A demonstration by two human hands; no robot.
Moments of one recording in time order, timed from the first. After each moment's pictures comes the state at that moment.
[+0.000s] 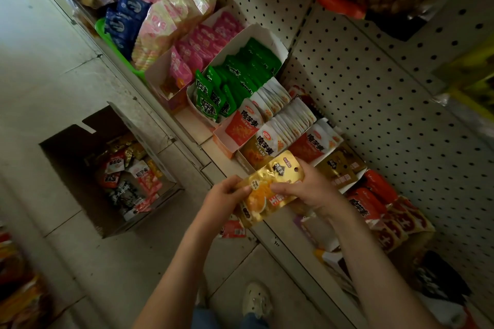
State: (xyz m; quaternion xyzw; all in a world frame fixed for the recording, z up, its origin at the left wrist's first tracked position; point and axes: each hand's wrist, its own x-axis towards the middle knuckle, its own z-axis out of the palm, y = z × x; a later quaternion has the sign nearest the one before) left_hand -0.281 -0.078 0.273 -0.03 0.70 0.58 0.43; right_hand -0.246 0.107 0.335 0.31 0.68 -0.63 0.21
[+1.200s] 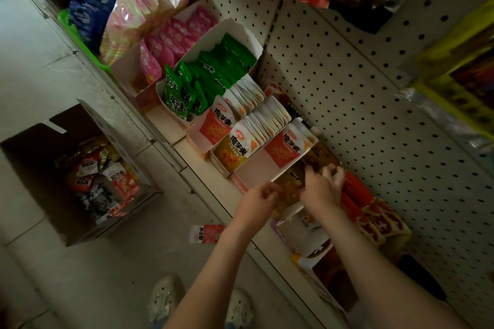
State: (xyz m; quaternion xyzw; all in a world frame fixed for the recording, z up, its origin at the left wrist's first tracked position) left_hand -0.245 0.037 0.252 0.05 0.74 0.52 0.41; right_hand -0.220 0.186 0.265 0.27 0.94 0.03 0.22
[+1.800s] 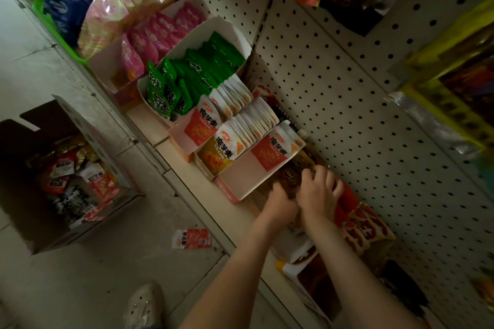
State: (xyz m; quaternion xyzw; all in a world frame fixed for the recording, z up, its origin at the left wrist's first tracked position) left_hand -0.236 0.107 0.244 -0.01 0.67 0.55 0.50; right_hand -0.207 0.190 0.253 0.32 0.94 0.07 0.06
